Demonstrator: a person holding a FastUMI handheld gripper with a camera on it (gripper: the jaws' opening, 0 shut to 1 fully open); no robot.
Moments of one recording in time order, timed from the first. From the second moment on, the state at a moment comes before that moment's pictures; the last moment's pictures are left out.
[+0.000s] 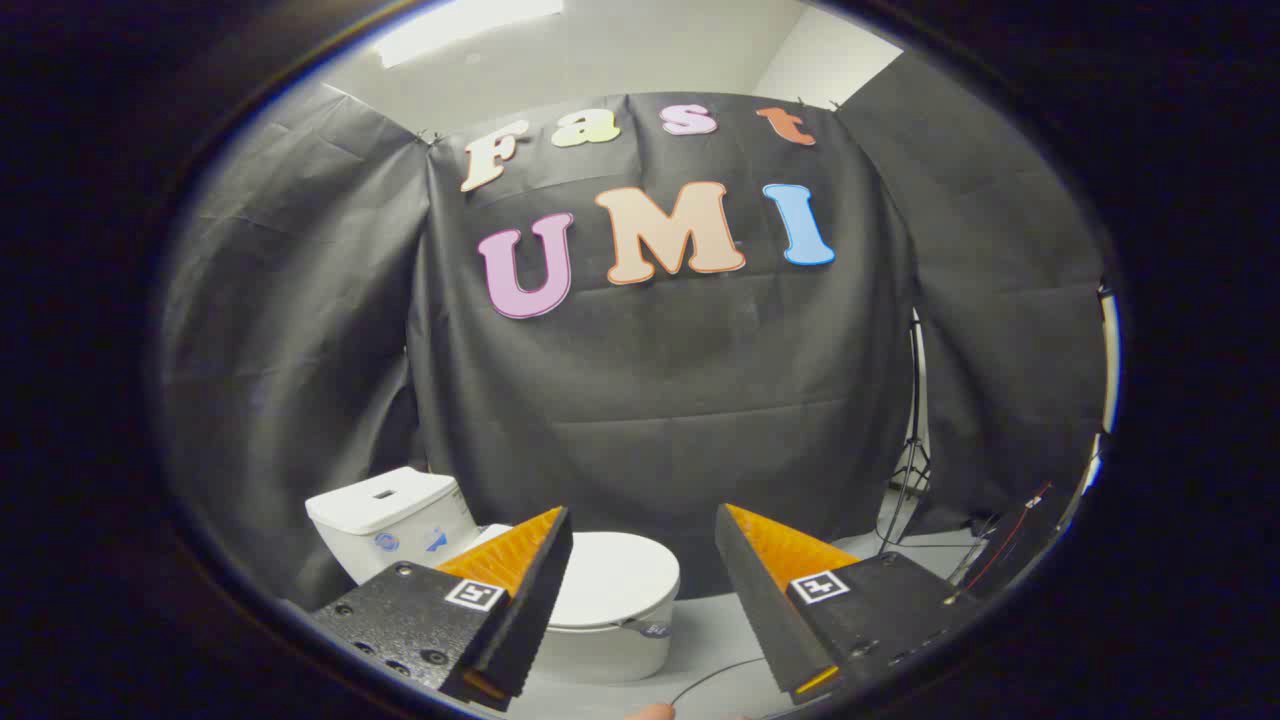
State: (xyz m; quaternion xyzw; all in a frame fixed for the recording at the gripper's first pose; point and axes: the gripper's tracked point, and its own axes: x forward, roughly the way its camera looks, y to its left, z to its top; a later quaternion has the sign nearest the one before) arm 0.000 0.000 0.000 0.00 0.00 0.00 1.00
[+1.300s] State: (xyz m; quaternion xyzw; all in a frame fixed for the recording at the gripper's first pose) arm 0.040 0.001 -0.035 0.17 0.00 -0.02 0.98
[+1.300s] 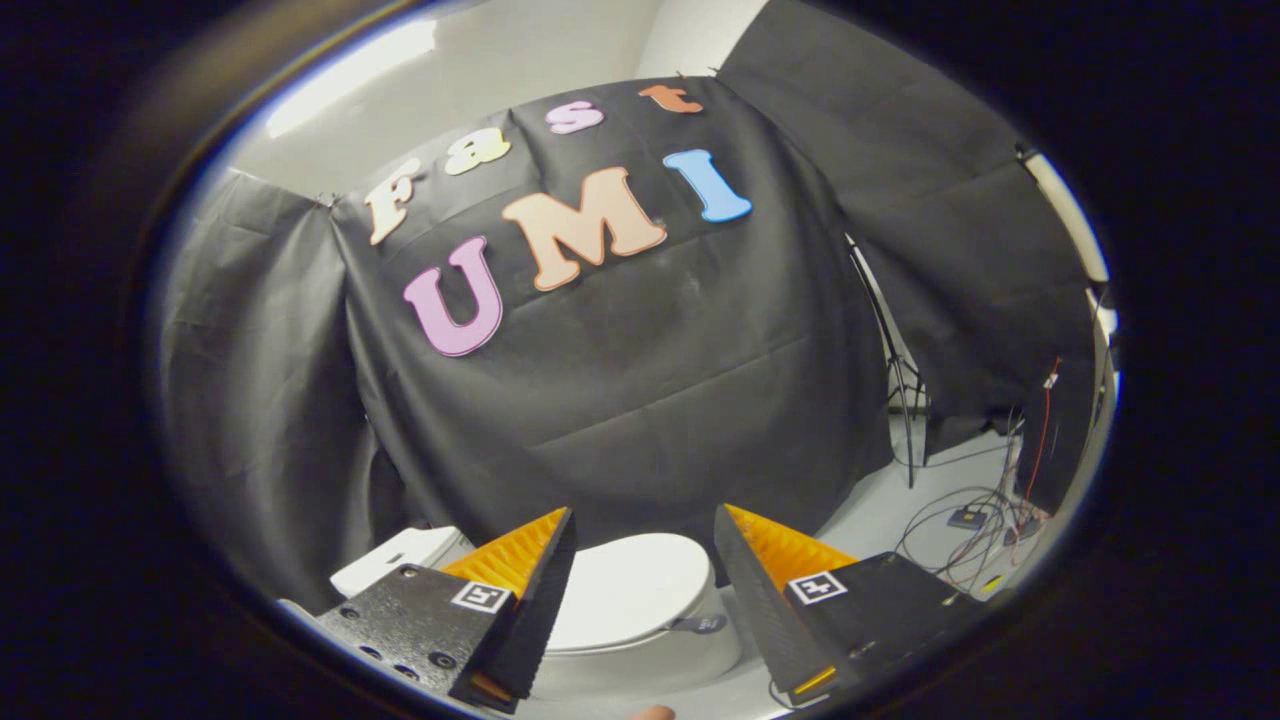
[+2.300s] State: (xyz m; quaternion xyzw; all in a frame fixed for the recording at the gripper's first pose) arm 0.155 0.016 -0.198 0.48 0.06 -0.06 0.87
